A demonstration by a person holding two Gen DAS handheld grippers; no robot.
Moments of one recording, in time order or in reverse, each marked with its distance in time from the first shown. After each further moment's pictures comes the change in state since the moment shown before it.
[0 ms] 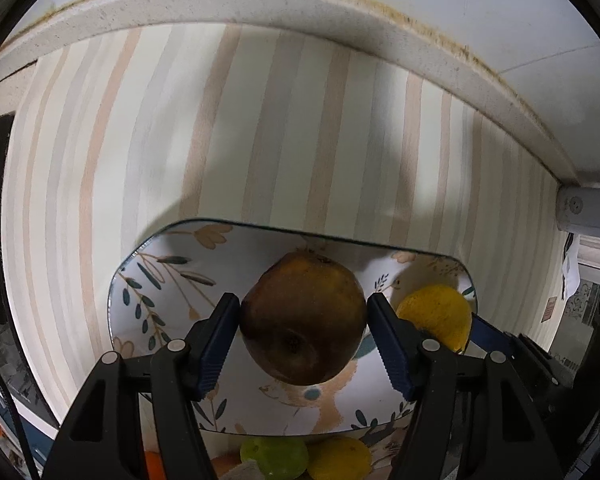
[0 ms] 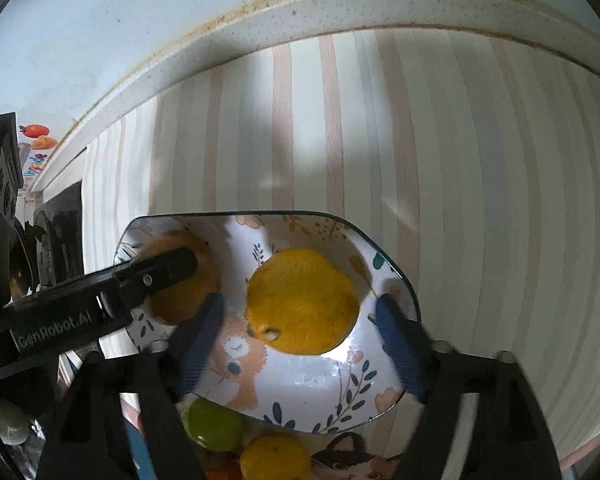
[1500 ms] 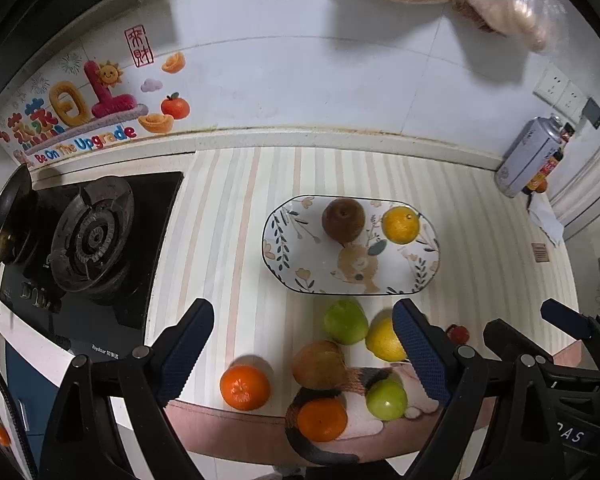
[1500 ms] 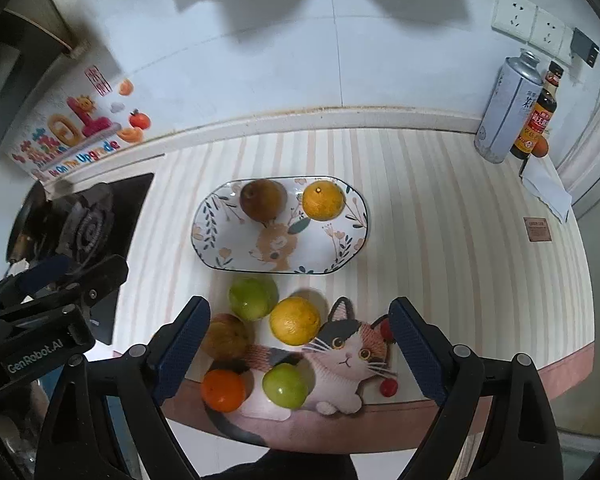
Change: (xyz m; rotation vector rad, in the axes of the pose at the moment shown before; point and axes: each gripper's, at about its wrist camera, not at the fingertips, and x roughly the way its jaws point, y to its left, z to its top) left arm -0.180 0.015 -0.254 0.171 -0.563 0.158; right arm -0.185 0.070 -0.261 -0.113 -0.460 -0.159
